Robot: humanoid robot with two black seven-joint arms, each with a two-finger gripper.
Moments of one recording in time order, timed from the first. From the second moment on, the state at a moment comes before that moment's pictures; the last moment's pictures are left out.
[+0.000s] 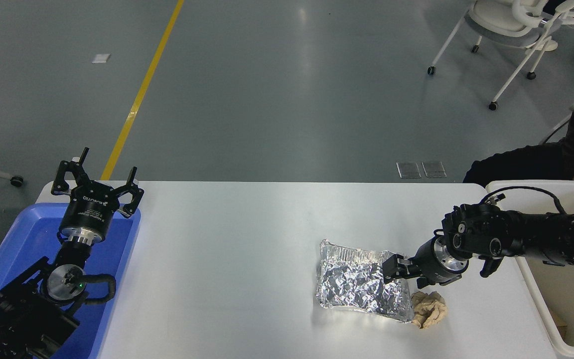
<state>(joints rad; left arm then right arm) -0.53 0.26 -0.96 -0.46 -0.10 -0.69 -0.40 1.18 -0.21 -0.90 0.76 -0.45 0.46 0.13</state>
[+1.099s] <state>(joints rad) -0.53 0.26 -0.96 -0.46 -0.10 -0.69 -0.40 1.88 -0.34 -1.20 1.22 -0.32 0.55 0.15</state>
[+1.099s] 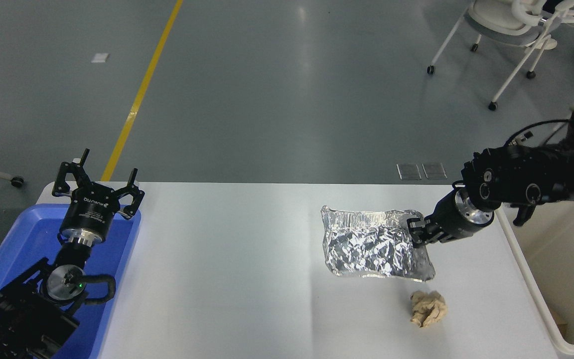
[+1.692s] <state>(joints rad) -0.53 0.26 -0.96 -0.46 -0.10 -0.69 -0.40 2.50 -0.34 -1.37 1.55 -0.22 0.71 0.15</state>
